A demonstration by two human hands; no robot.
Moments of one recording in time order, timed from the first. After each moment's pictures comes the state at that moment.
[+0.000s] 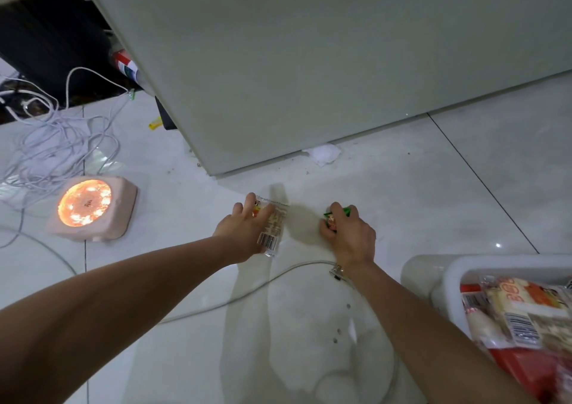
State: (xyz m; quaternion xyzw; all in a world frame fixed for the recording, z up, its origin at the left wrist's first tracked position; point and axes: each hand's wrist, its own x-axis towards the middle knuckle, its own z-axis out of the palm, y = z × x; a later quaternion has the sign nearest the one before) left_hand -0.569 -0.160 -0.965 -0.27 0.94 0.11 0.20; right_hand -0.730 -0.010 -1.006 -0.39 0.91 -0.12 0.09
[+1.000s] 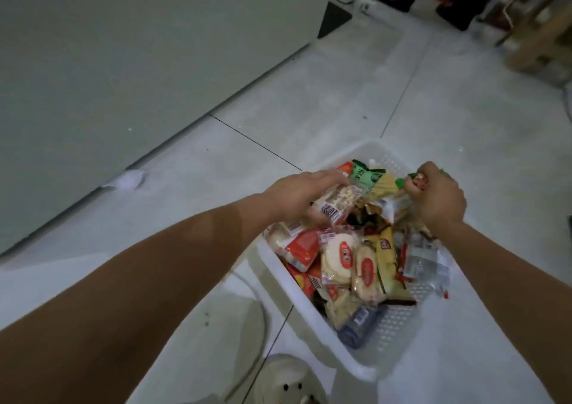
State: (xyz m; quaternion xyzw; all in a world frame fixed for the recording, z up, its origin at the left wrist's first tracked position) left_hand -0.782 0.096 -0.856 0.28 0.91 0.29 0.06; right_hand -0.818 0.360 -0.822 0.05 0.99 -0.11 -0.10
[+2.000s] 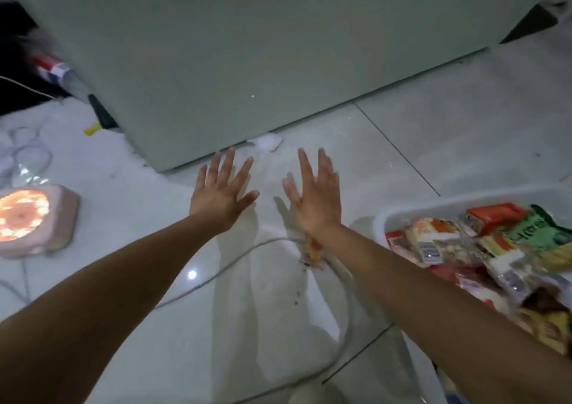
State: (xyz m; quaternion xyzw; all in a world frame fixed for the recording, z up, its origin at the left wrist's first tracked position) left_hand -0.607 -0.136 -0.946 -0.25 0.96 0.09 0.08; right_hand -0.724 0.020 -0.930 -0.34 0.92 -0.17 0.12
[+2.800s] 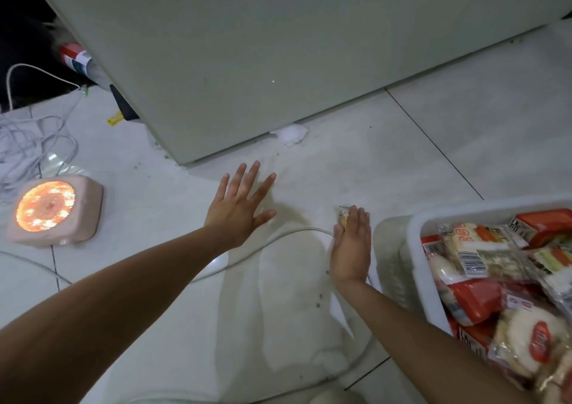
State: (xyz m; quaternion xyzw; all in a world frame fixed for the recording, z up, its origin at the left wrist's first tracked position) left_hand -0.580 -0.142 -0.974 -0.19 0.98 0.03 0.10; right_hand -0.687 0.061 -1.026 -0.18 0.95 -0.23 0.08
